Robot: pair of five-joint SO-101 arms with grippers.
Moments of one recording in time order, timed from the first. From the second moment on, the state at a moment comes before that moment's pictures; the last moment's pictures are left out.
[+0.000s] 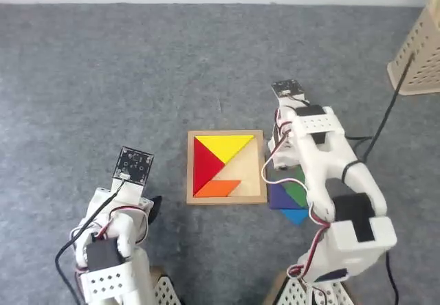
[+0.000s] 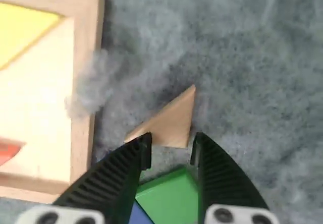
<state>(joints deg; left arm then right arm) -19.7 -103.4 97.3 73.5 -23.4 -12.0 9.7 24.0 64.0 4.4</state>
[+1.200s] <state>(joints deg) -19.7 -103.4 97.3 73.5 -23.4 -12.5 19.3 13.7 64.8 -1.9</state>
